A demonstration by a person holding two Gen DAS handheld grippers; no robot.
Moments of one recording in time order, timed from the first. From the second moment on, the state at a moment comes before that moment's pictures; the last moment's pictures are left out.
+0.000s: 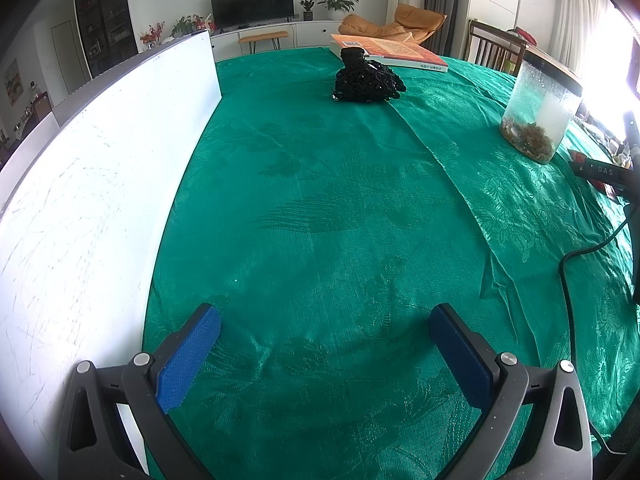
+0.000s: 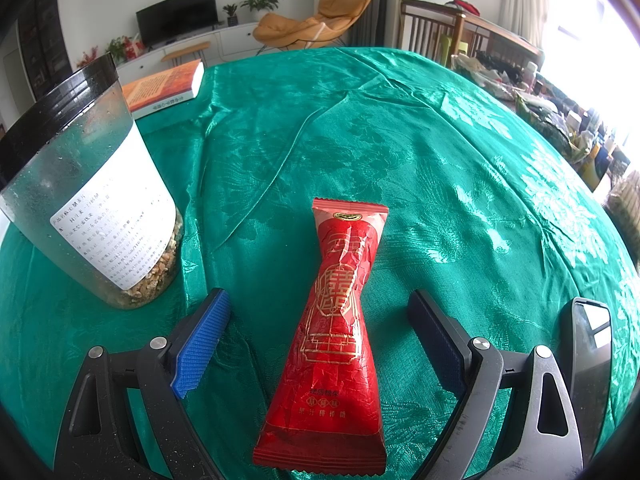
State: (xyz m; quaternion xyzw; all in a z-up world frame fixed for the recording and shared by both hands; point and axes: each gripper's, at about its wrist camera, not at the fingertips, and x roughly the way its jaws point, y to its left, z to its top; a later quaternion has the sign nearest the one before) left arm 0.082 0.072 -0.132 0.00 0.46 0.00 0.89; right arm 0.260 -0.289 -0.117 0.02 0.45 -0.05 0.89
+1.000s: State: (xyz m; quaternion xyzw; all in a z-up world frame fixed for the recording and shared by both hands) left arm 0.181 0.046 -0.075 -0.05 0.45 -0.02 0.89; right arm 0.260 -0.288 -0.117 0.02 0.45 -0.05 0.89
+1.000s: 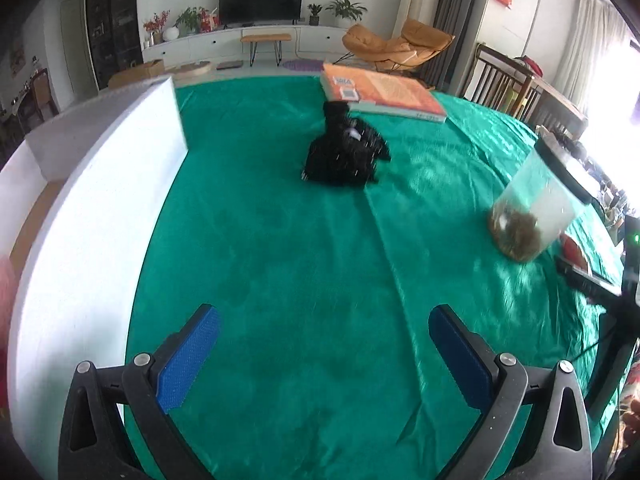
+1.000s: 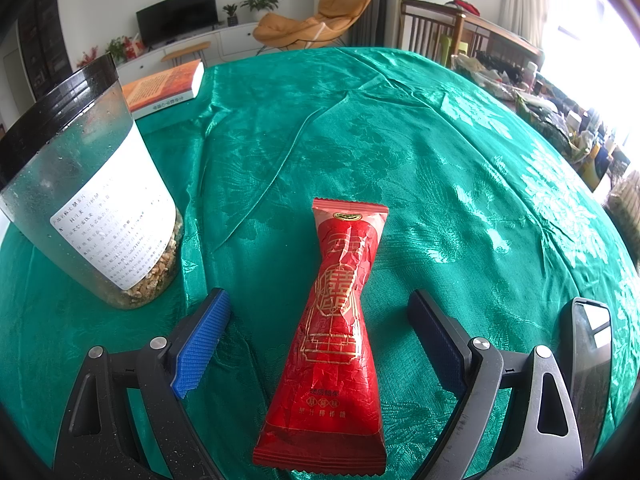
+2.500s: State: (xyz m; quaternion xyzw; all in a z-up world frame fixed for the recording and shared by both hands) left arm 0.236 0.114 0.025 -0.08 0.43 -0.12 0.89; right arm 0.270 -0.266 0.038 0.03 0.47 0.08 0.88
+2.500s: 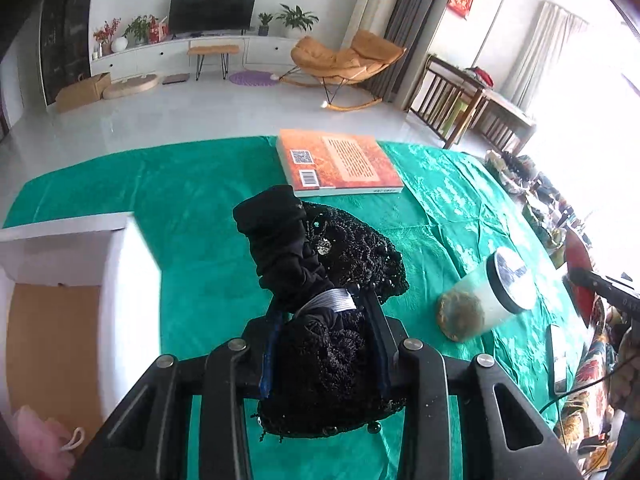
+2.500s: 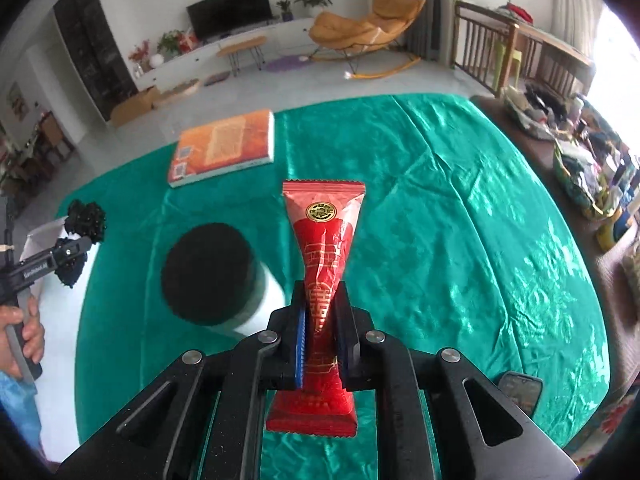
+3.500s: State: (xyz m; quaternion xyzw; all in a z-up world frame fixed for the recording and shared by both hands) left arm -0.039 0.291 0.031 -0.05 0.36 0.27 0.89; right arm 0.089 0.127 0.044 -0.08 0.36 0.42 0.83
